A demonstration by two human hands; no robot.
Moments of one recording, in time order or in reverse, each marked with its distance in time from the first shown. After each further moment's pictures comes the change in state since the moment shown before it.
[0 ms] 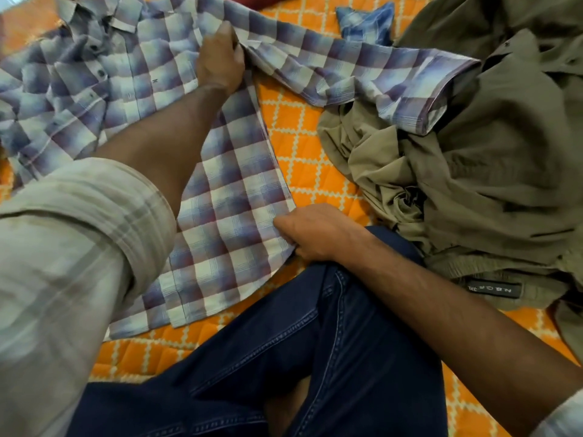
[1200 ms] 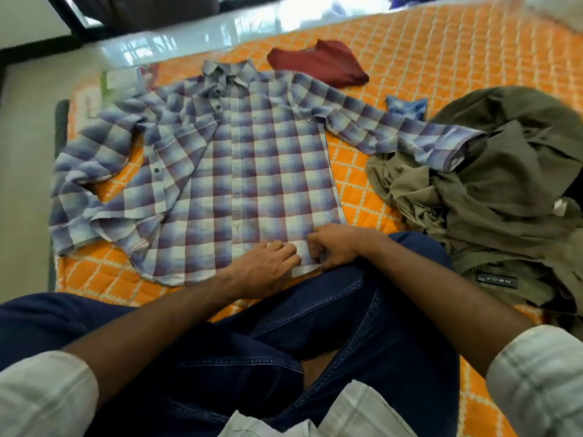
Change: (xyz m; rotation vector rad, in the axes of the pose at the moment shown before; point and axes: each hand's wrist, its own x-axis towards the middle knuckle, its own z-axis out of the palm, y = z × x) left_hand -0.369 -0.023 -0.138 0.423 -0.588 0.712; right_hand 0.017 -0.062 0.001 -0.032 -0.224 -0.049
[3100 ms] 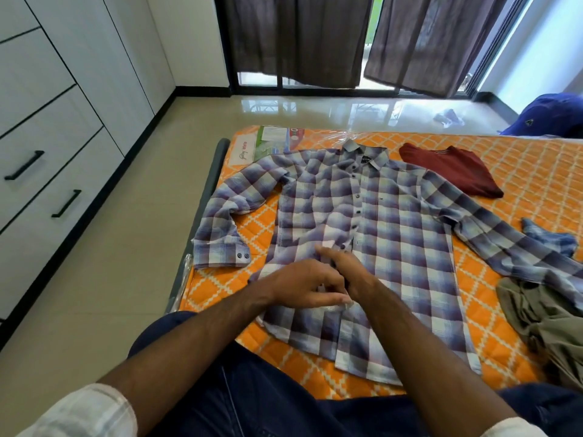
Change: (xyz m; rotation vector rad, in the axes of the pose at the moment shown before) left_hand -0.119 -0.139 -0.049 -0.824 0.411 -0.088; right_hand 0.195 -0.159 -0.073 1.462 0.344 0.328
